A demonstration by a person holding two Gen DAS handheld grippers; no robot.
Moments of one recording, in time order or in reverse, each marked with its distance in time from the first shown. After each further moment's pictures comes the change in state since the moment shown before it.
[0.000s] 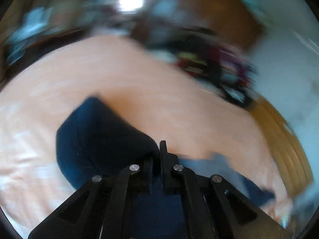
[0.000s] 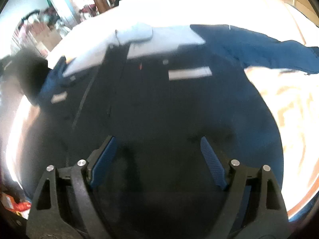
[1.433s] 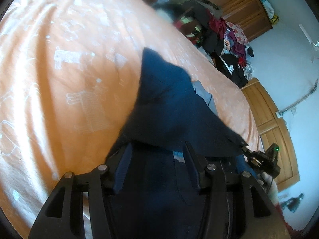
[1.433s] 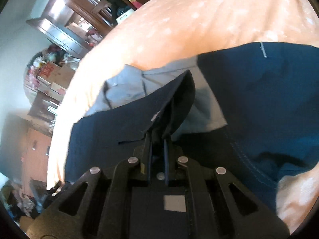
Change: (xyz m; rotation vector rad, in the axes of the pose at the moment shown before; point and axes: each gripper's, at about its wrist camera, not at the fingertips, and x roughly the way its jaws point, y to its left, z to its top) left arm 0.040 0.007 -0.221 -0.302 0.148 0.094; right arm 0.109 -0.061 0.173 0.200 0.018 0.268
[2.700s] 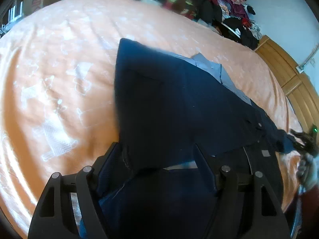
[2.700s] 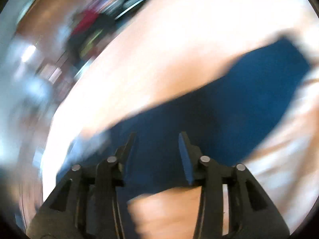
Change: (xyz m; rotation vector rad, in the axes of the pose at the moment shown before) left arm 0.052 -0.060 0.017 0.233 0.106 0.243; right arm -0.229 -0.229 0.043 0.311 -0.323 -0.240
